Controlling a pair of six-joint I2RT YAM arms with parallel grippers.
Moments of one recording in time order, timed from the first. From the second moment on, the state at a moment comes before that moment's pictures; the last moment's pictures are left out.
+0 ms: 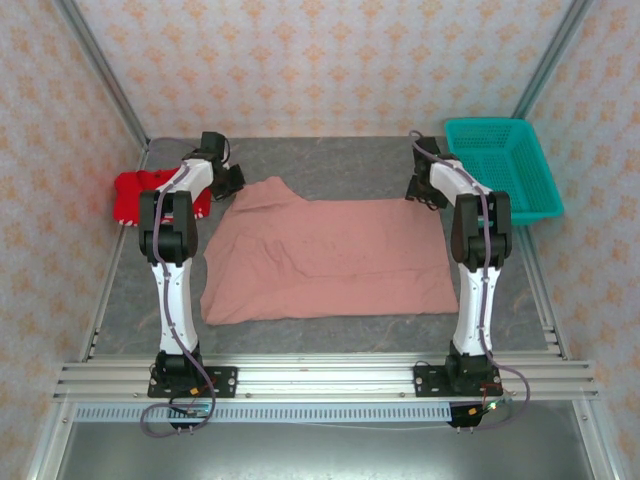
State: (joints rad) left arm 0.05 2.33 1.85 -0.63 0.16 -0.46; right arm 0.09 2.23 1.77 -0.78 0.24 0.39
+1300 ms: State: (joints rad) left arm 0.05 2.00 1.70 -0.62 0.22 -0.47; right arm 0.08 2.19 1.75 -0.82 0.19 0.24
